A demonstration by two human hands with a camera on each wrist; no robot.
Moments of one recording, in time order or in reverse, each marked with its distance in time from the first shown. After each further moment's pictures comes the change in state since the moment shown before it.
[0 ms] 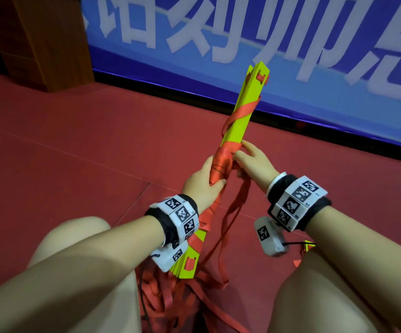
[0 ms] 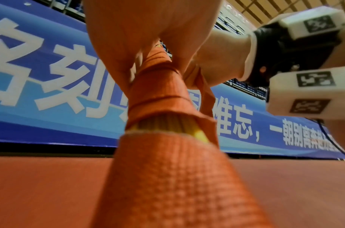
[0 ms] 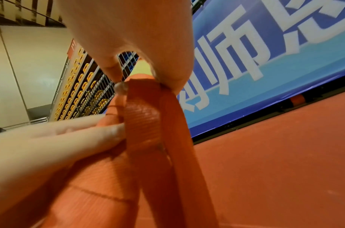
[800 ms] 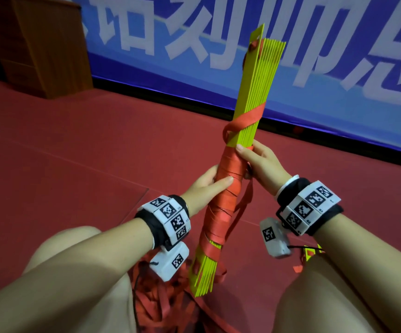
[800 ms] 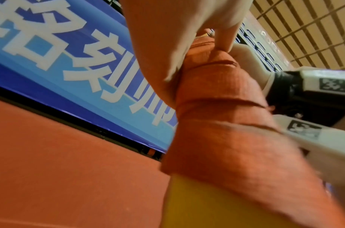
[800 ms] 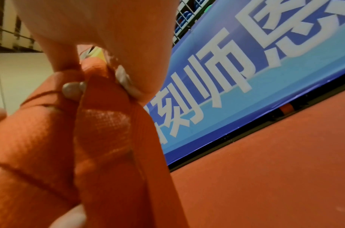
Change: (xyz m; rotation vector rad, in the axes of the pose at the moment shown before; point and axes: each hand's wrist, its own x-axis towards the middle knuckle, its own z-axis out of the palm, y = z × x) left_hand 0.000 0.008 -0.009 -0.761 -0.314 -0.034; right_hand -0.009 -0.014 -0.017 0.264 -0.121 -0.208
